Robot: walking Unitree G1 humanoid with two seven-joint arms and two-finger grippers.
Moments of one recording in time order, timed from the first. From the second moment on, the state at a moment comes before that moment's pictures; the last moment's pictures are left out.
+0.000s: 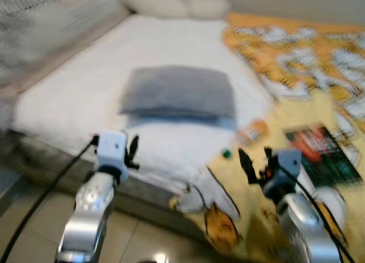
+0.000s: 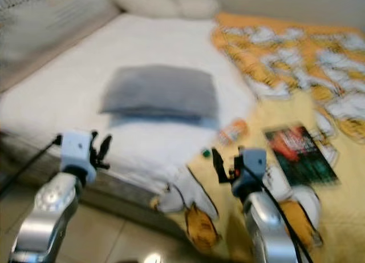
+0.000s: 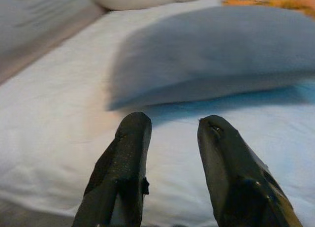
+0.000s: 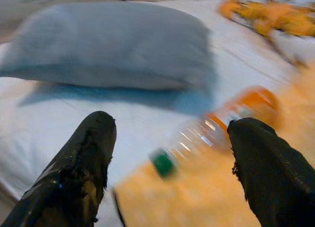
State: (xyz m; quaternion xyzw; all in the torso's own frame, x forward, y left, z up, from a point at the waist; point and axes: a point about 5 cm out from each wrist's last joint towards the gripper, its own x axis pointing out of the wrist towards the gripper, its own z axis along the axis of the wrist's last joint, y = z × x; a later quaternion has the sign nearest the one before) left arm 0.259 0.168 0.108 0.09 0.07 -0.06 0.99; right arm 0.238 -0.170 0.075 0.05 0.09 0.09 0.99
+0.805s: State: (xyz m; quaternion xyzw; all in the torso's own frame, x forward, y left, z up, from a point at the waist) left arm 0.258 0.175 0.105 0.08 0.08 -0.04 0.99; right arm 0.253 -0.167 0.086 0.02 0.10 0.08 0.99
